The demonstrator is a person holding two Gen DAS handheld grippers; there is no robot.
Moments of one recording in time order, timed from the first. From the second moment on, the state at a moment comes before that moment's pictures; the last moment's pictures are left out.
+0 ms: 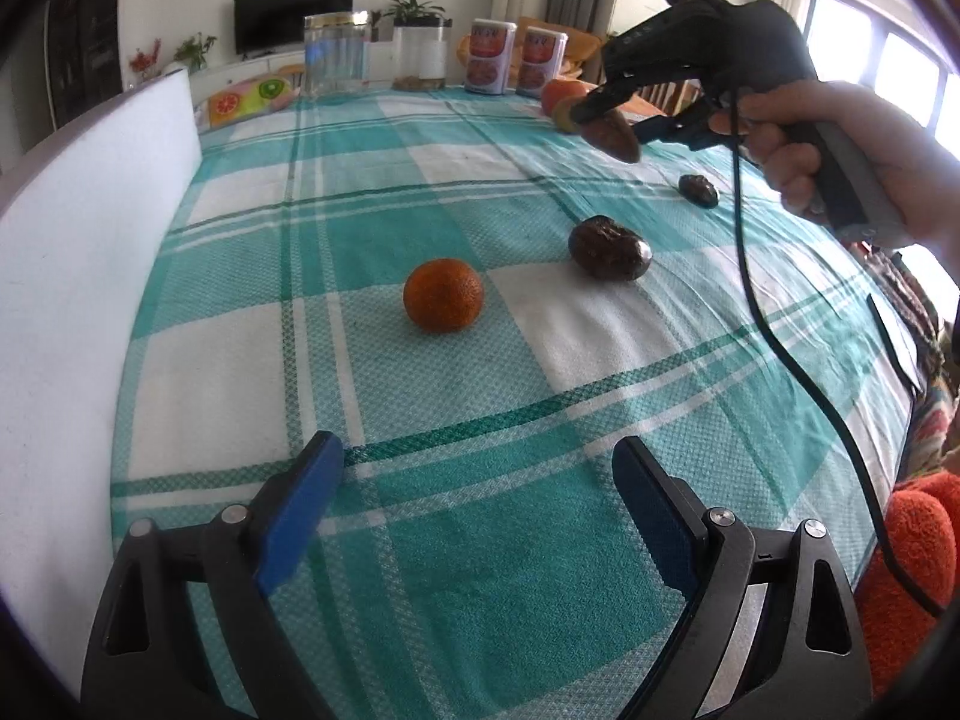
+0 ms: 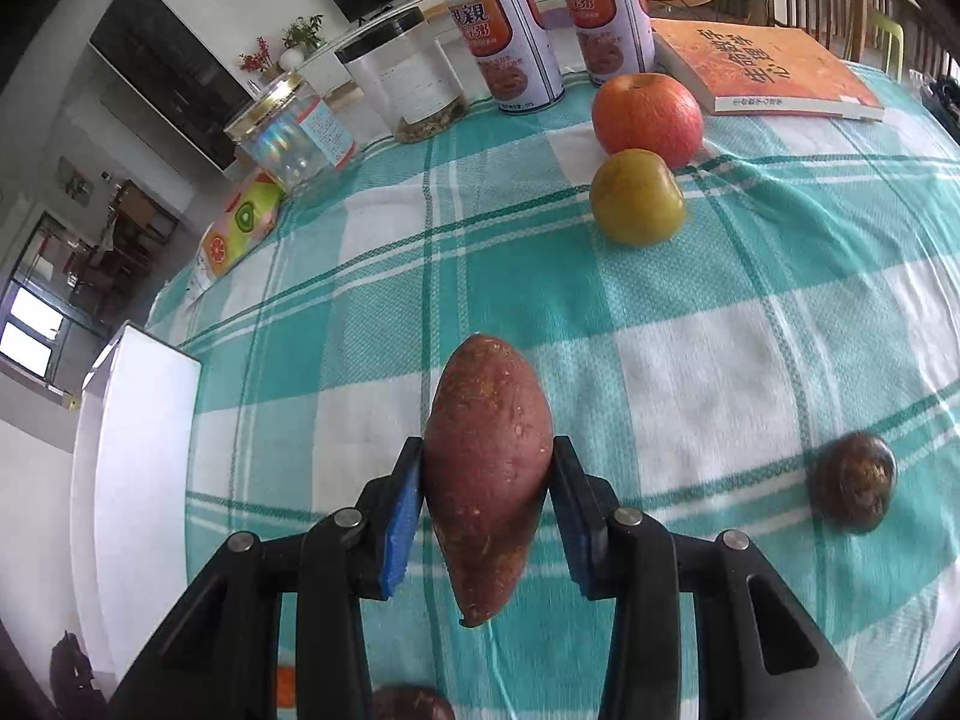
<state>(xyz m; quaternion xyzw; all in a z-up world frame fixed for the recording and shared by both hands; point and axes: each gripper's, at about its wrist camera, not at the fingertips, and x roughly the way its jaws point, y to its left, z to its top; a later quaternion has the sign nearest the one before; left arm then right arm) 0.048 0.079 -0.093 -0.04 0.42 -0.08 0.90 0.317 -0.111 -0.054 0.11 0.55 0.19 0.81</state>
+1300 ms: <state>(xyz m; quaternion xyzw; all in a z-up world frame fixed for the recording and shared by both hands) 0.047 0.067 -0.096 0.01 0.43 -0.05 0.90 0.123 -0.143 -0.102 -0.02 0.45 0.05 0.89</state>
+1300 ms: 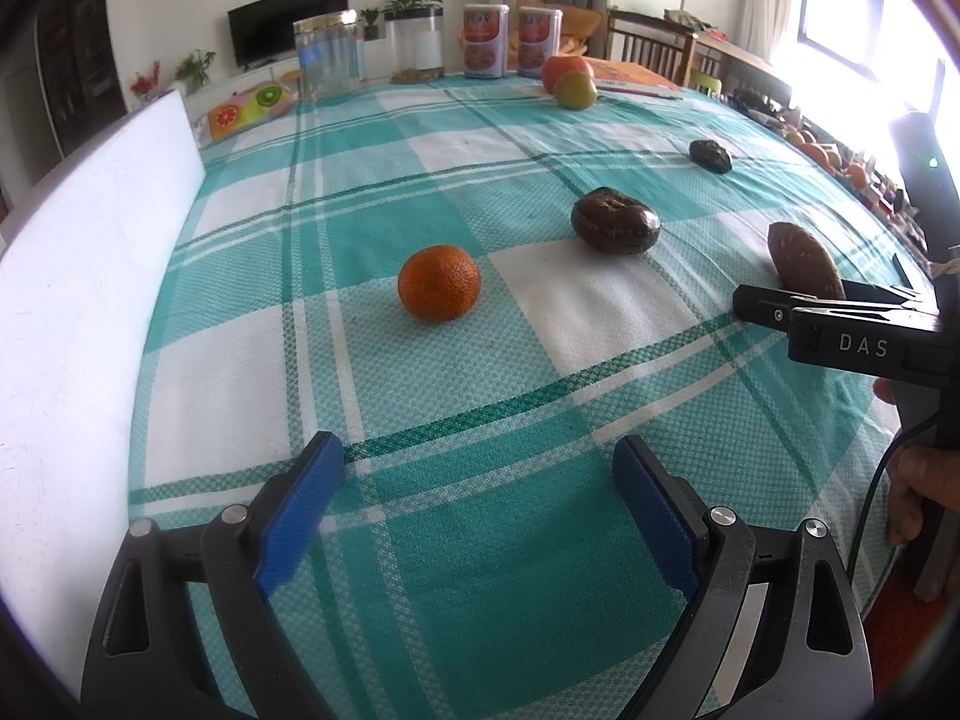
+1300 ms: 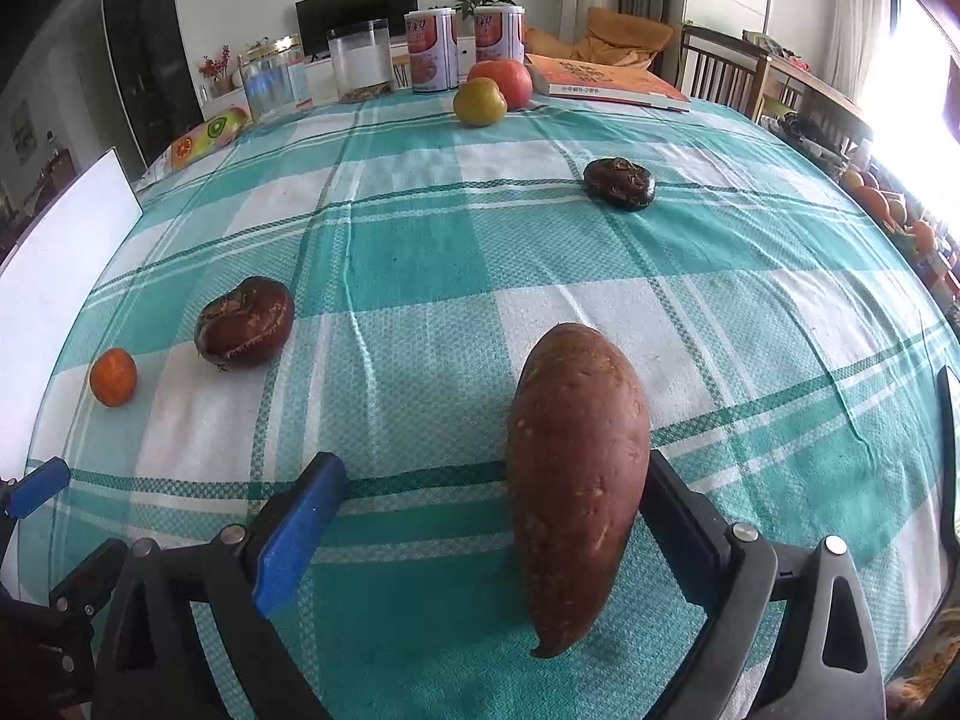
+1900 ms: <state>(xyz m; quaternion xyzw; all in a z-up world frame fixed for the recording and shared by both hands) 0.132 -0.004 -0.051 0.01 0.46 -0.09 0.88 0.095 -0.250 -0.080 0.30 0.34 0.05 0.89</state>
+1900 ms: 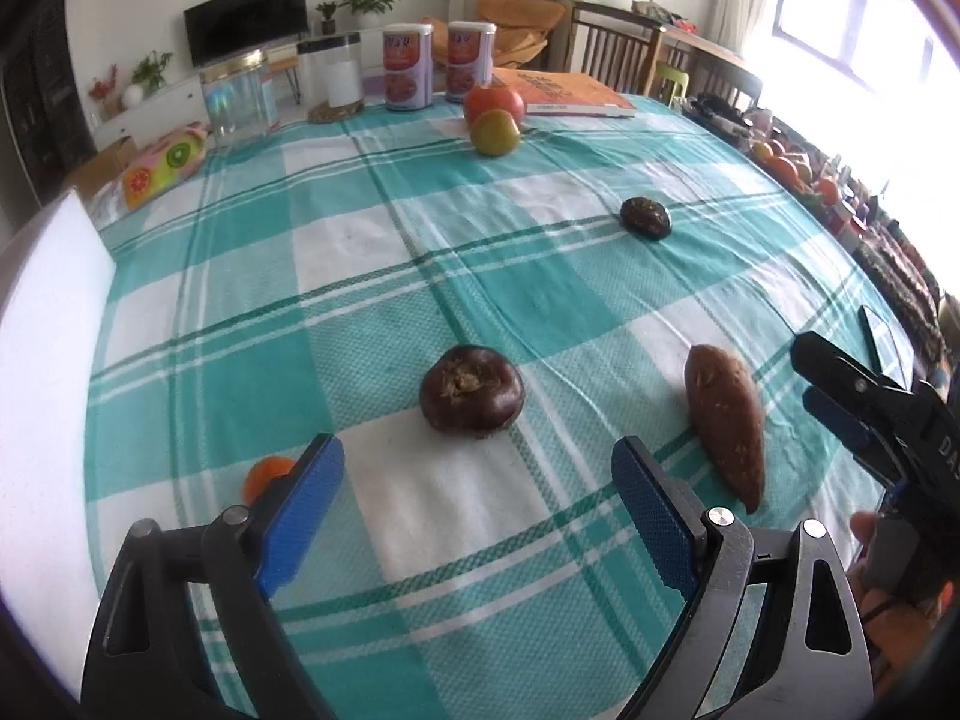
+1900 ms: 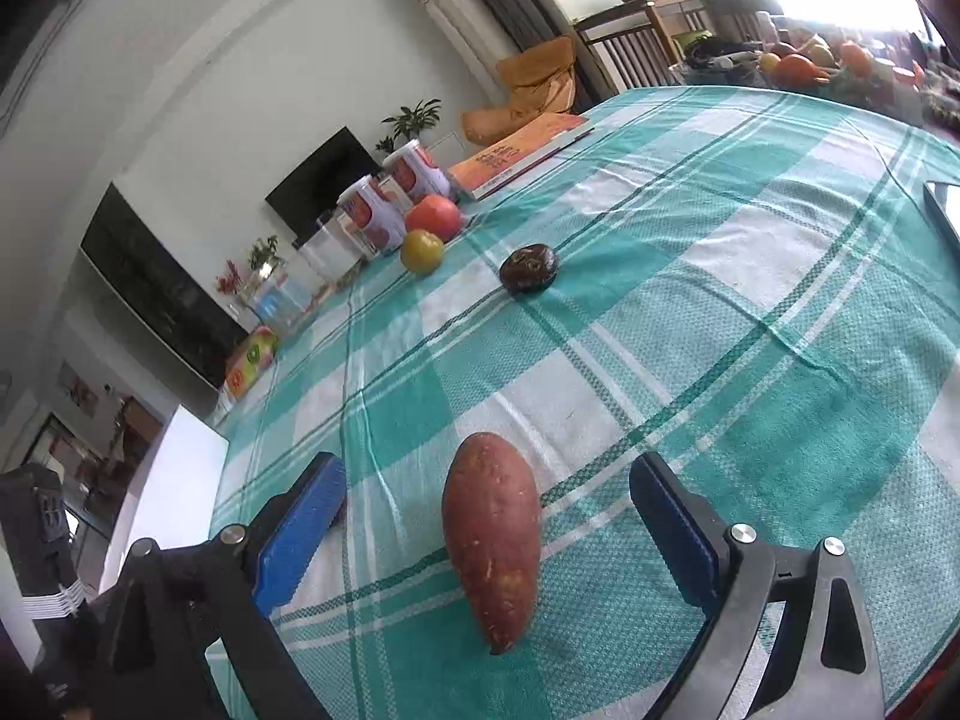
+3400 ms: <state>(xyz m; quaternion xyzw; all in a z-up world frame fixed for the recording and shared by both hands) -0.068 0.354 0.002 -0.20 0.41 0.21 0.87 0.047 0.210 -0.017 0.13 0.52 0.51 0.68</state>
